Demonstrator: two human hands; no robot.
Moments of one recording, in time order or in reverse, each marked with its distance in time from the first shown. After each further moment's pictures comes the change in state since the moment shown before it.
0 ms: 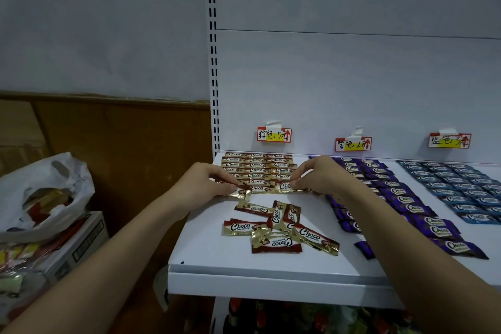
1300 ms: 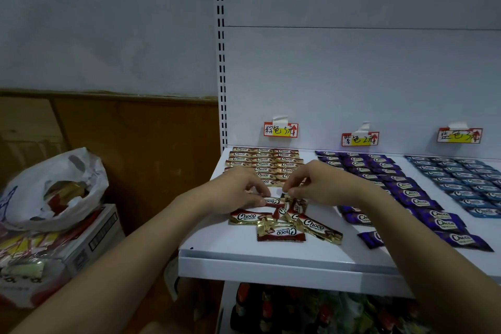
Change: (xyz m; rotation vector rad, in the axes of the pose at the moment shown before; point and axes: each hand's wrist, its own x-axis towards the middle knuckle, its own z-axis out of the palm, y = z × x) left_hand -0.012 0.029 0.030 0.619 -0.290 0.245; right_hand -0.031 -0.007 0.000 -0.346 -0.295 -0.400
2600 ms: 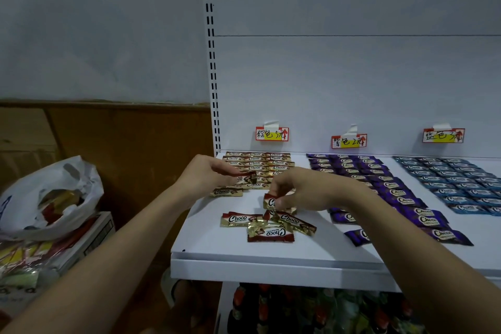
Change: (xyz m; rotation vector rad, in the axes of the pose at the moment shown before) left_hand -0.005 -0.016 -0.017 -0.574 0.362 -0.310; right_hand -0.014 -0.022 -0.005 0.019 -0.149 -0.054
